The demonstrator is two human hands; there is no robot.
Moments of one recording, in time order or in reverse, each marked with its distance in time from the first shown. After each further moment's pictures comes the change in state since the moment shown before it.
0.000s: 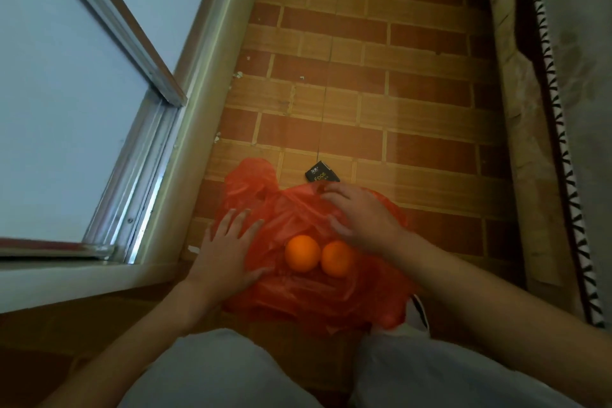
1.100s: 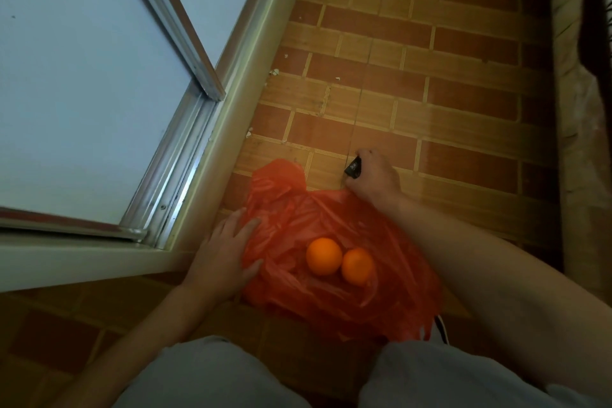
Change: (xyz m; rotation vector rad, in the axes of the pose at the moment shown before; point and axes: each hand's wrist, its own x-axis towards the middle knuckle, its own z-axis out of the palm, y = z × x) left_hand -0.030 -0.028 -0.005 -0.201 0.081 -0.135; right_hand 0.110 0.031 0.017 0.093 0.072 0.474
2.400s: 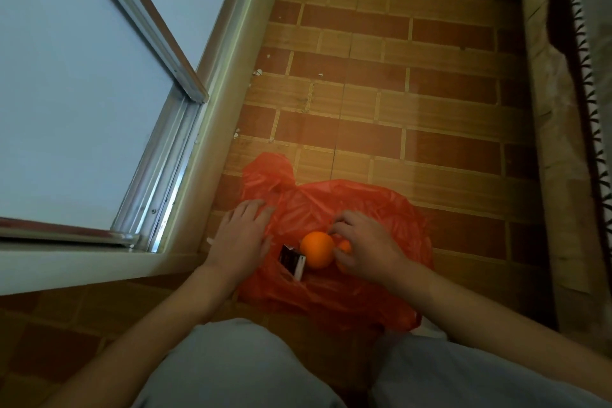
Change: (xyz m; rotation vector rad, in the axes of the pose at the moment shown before) left_hand 0.033 0.039 0.002 0.170 0.109 0.171; right_hand -0.156 0.005 0.001 -0.078 -0.182 -0.425
